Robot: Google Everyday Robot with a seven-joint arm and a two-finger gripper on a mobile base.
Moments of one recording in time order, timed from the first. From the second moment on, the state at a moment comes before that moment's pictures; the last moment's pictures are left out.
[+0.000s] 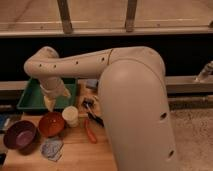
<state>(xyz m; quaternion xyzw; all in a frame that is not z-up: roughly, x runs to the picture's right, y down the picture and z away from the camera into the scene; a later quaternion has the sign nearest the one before) -0.236 0.070 0.719 -0.31 0.10 0.35 0.88</state>
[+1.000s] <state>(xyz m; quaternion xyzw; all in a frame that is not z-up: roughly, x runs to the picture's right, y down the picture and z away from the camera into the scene) -0.263 0.104 0.762 -0.36 0.12 0.30 0.88</state>
